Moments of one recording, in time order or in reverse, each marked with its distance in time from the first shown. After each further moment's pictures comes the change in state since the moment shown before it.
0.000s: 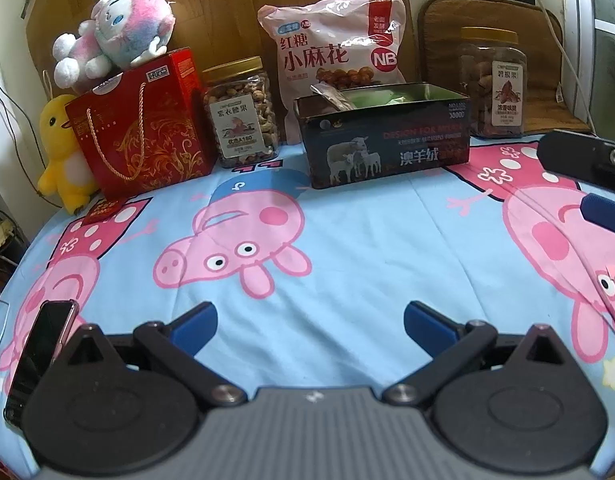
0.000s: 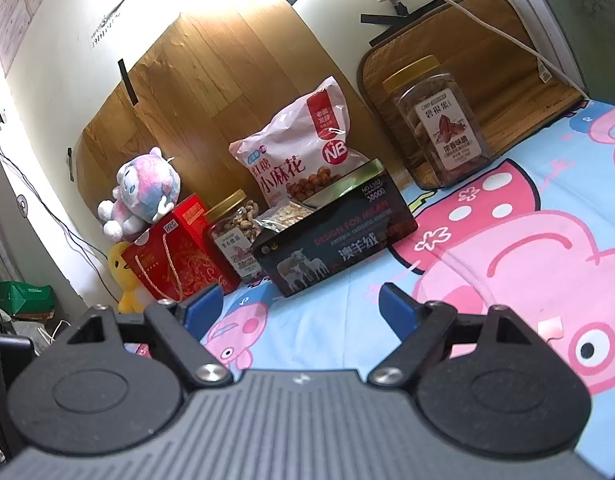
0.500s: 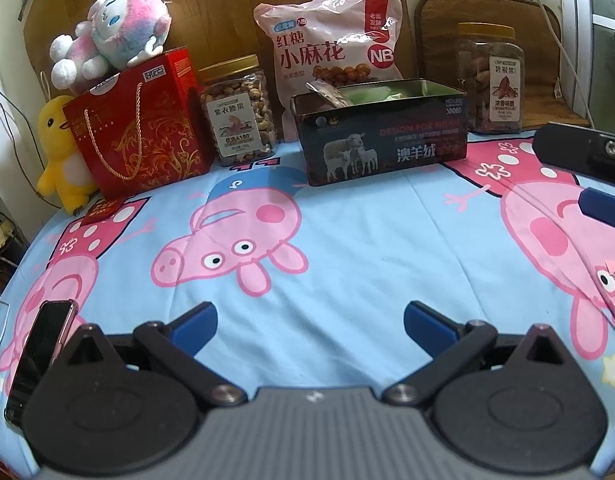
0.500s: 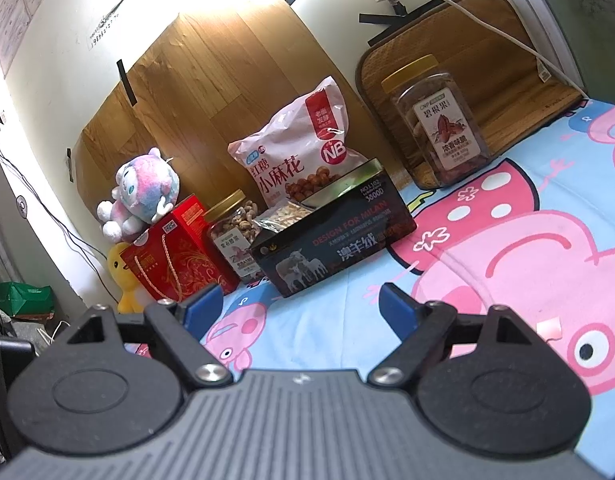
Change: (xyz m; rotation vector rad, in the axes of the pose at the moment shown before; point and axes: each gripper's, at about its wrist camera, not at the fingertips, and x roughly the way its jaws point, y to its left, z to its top) left arm 0.000 -0.002 0.000 0.010 0.006 -0.002; right arm 0.000 -0.002 0.000 0.001 0.001 0.001
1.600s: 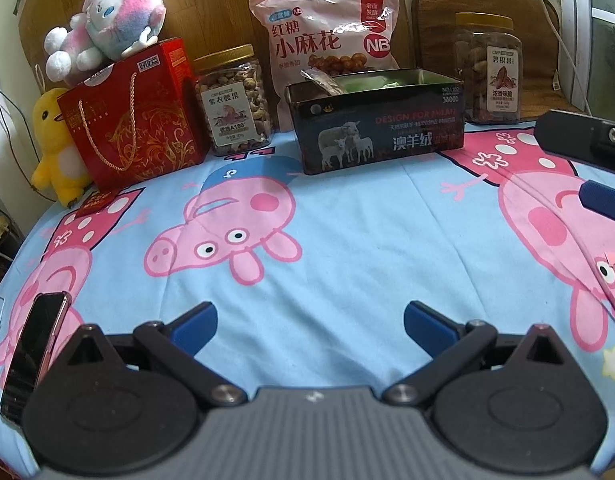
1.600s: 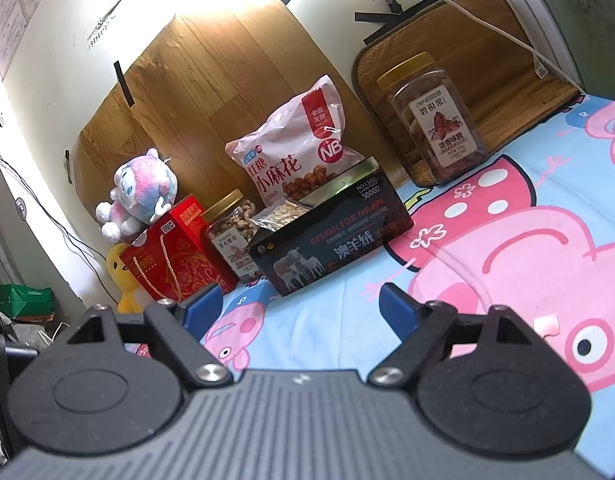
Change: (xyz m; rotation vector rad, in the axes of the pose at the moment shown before) left arm 0.005 0.000 -0.002 0.002 0.025 -0.013; right arm 0.000 -0.003 0.001 0.005 0.005 0.002
